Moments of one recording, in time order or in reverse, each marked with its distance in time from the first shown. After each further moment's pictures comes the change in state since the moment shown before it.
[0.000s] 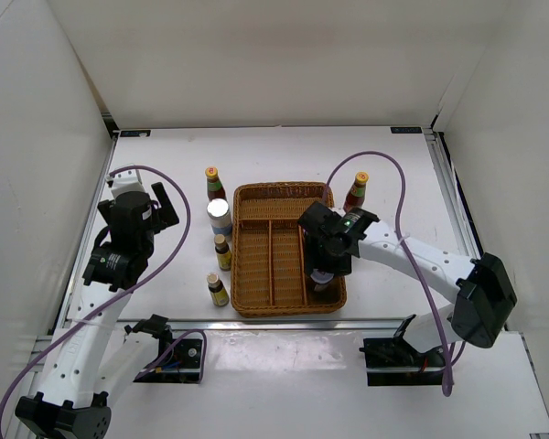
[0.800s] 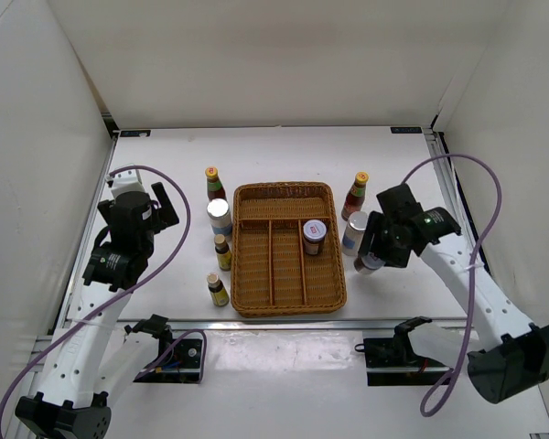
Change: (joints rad) left arm 0.000 0.000 0.000 0.000 0.000 0.000; right arm -0.496 -0.333 -0.098 -0.108 -0.059 -0.193
